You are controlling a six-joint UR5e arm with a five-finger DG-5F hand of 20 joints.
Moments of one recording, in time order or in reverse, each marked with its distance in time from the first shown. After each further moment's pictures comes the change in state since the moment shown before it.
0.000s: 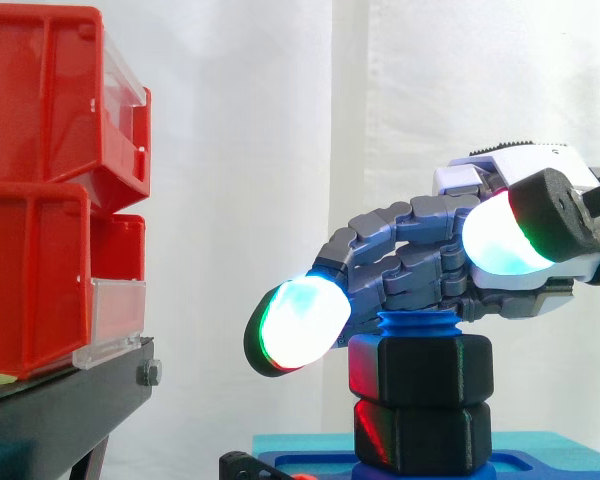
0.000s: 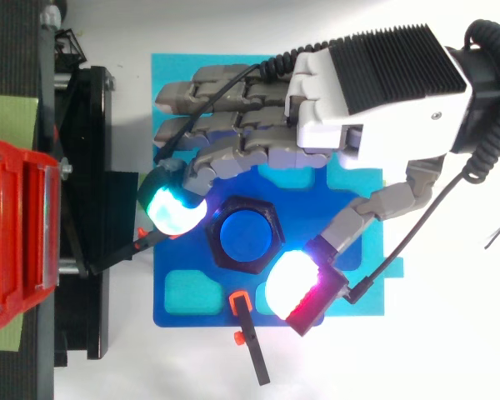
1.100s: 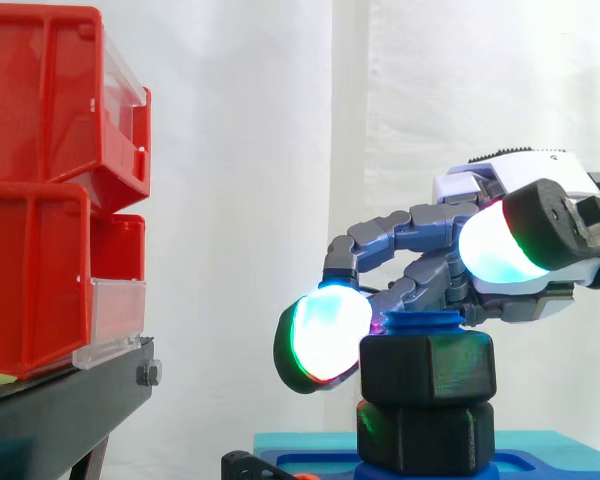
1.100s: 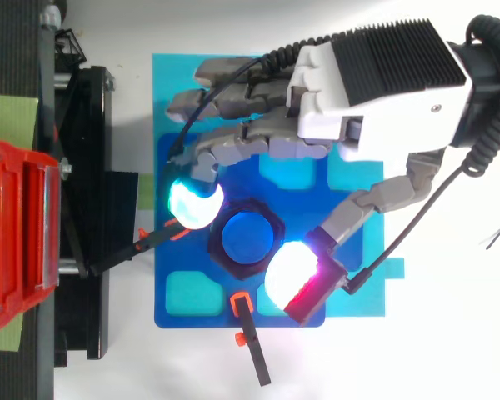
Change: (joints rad) arm -0.005 0.000 -0.001 -0.013 0.005 0.000
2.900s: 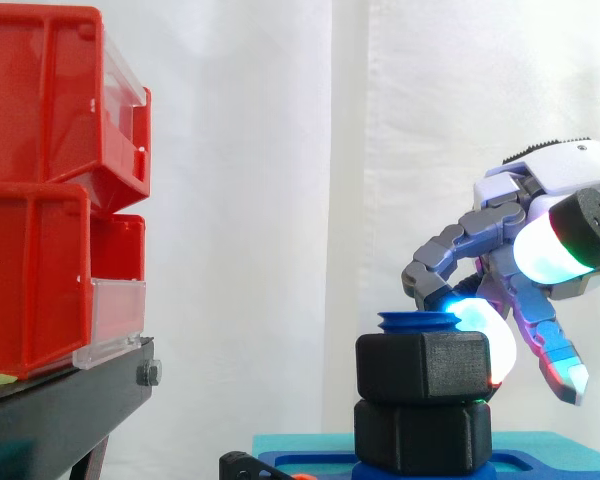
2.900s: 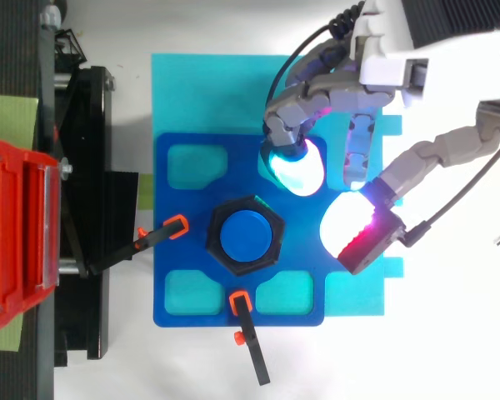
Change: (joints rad) arm -0.044 0.071 0.002 -0.212 -0.005 -0.046
